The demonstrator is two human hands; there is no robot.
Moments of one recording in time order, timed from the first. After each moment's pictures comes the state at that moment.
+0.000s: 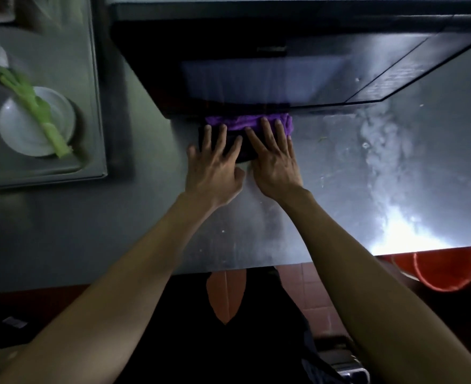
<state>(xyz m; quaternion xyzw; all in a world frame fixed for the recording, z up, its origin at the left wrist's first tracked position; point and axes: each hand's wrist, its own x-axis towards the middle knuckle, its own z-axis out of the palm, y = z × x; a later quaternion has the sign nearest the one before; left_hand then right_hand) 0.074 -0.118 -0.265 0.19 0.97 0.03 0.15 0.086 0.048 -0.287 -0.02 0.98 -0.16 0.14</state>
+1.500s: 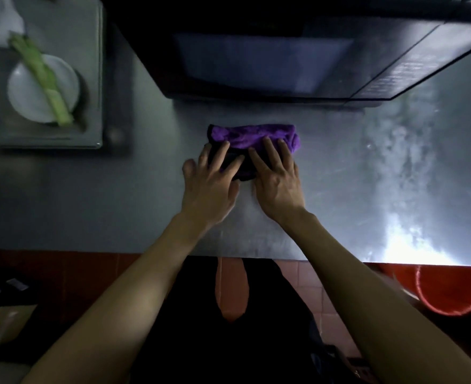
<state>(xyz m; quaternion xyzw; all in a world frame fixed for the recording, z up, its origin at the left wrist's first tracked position) 0.143 -0.113 -0.283 0.15 0.98 0.04 0.08 0.144 0.065 -0.291 -0.07 0.98 -0.15 0.12</state>
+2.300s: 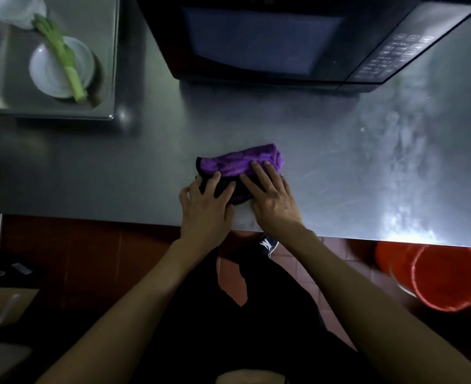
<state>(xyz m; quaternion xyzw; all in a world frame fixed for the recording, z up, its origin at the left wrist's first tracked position) 0.251 -0.113 -0.267 0.08 0.99 0.04 0.14 0.232 0.072 -0.288 -0.16 0.96 -0.17 0.13</state>
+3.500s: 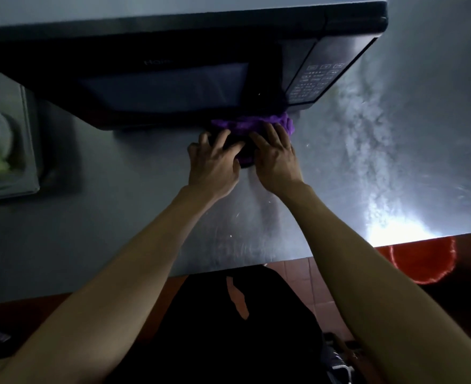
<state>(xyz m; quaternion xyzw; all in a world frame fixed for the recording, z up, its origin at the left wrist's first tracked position) 0.068 0.010 -0.270 0.18 0.97 0.09 0.13 0.092 0.175 -0.284 0.03 0.98 -0.19 0.10</state>
